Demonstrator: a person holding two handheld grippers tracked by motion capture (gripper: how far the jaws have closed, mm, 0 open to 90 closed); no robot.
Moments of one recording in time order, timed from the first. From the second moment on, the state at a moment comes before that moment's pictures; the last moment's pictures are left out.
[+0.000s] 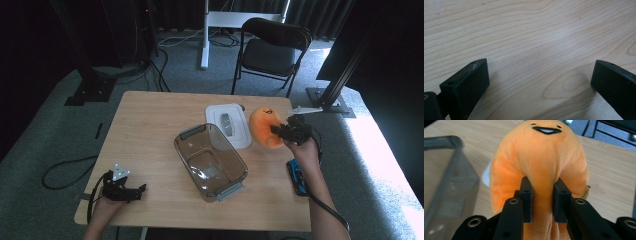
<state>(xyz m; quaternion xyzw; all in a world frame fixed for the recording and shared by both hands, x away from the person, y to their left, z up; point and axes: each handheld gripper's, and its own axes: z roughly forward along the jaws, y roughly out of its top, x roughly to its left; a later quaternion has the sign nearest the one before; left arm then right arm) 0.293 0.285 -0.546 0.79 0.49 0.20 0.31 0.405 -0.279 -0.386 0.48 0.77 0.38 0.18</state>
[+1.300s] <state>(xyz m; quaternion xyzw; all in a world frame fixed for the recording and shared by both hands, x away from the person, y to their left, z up) 0.293 0.285 -0.546 0.79 0.49 0.20 0.31 0.339 -0.180 -0.334 0.29 0.83 0.45 0.14</state>
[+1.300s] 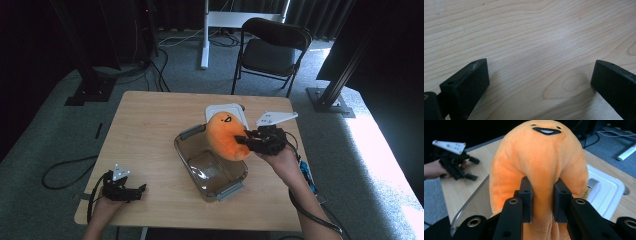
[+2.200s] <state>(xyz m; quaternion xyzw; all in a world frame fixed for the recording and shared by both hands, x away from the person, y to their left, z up) 0.293 0.284 -0.546 0.79 0.49 0.20 0.31 0.328 -0.131 -0.382 0.24 0.88 0.39 0.09</state>
